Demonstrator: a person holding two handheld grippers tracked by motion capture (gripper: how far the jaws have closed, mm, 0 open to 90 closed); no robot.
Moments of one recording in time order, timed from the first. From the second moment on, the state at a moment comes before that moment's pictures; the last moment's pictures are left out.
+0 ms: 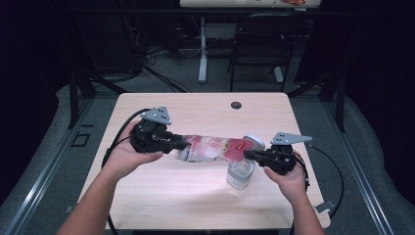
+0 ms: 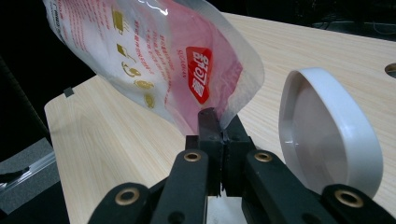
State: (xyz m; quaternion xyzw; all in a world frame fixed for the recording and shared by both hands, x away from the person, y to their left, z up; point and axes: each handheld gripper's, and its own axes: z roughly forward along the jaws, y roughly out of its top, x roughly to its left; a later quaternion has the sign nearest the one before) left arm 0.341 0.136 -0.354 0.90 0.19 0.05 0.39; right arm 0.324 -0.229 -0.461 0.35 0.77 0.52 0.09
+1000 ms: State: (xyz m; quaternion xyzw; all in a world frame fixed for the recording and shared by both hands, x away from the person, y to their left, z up) left arm 0.341 0.137 -0.353 0.90 0.19 0.08 0.40; right arm 0.323 -0.227 -0.461 0.35 0.77 0.52 0.08
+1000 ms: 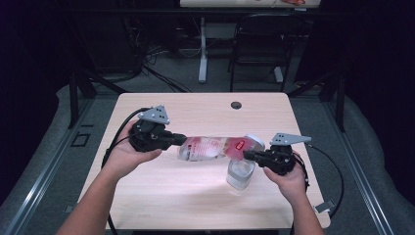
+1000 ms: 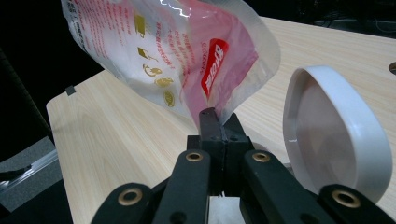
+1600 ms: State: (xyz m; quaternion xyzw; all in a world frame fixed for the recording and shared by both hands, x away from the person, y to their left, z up) left arm 0.340 0.126 -0.340 0.90 0.17 0.11 0.37; right arm 0.323 -0.229 -0.460 0.35 0.77 0.53 0.08
